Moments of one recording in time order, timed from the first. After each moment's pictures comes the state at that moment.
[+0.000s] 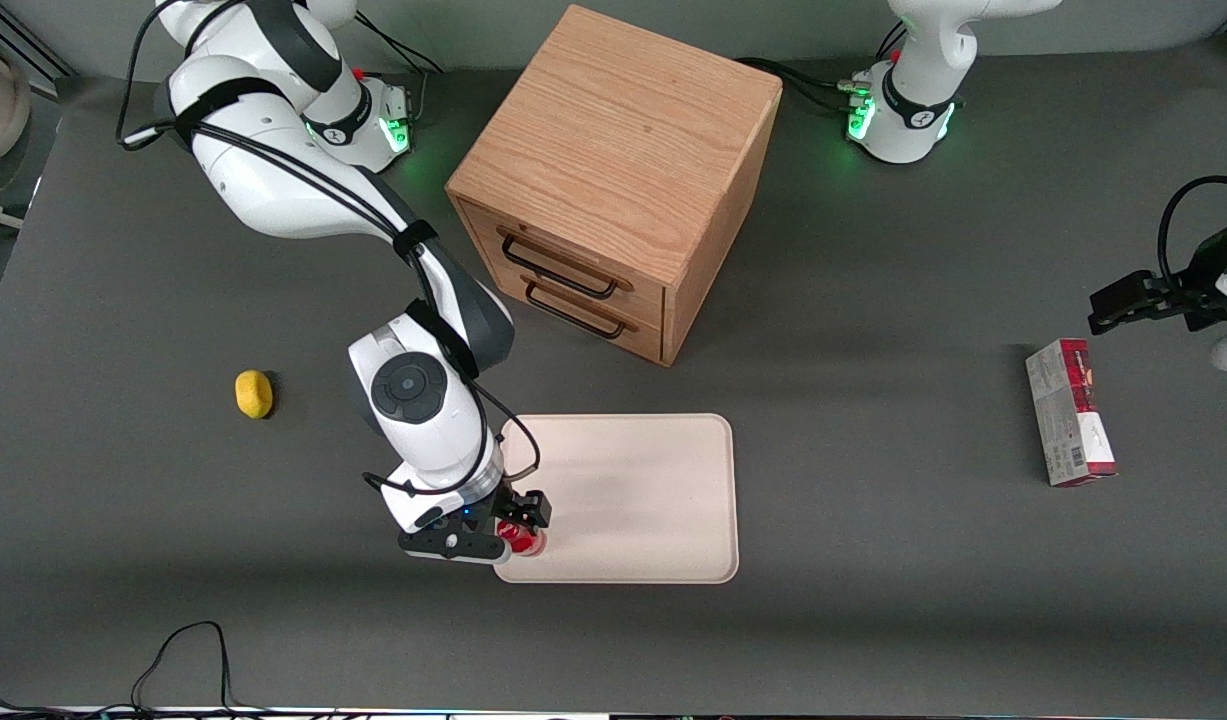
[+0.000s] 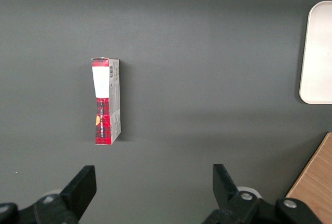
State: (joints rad) arm 0.26 0.89 0.33 -1.07 -0.41 2.18 0.76
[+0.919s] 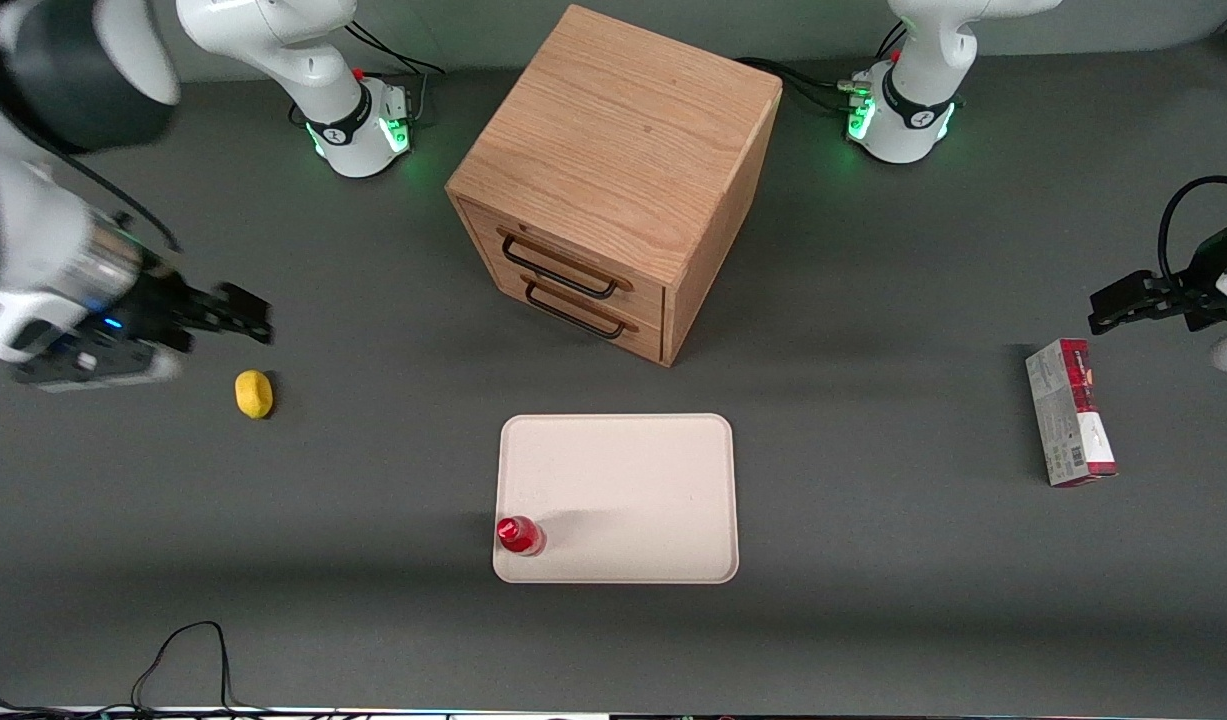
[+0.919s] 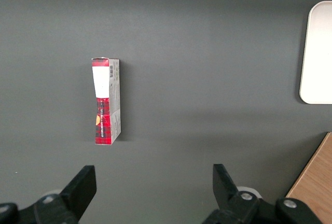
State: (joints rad) arm 0.24 0.04 -0.15 -1.61 0.05 1.63 0.06
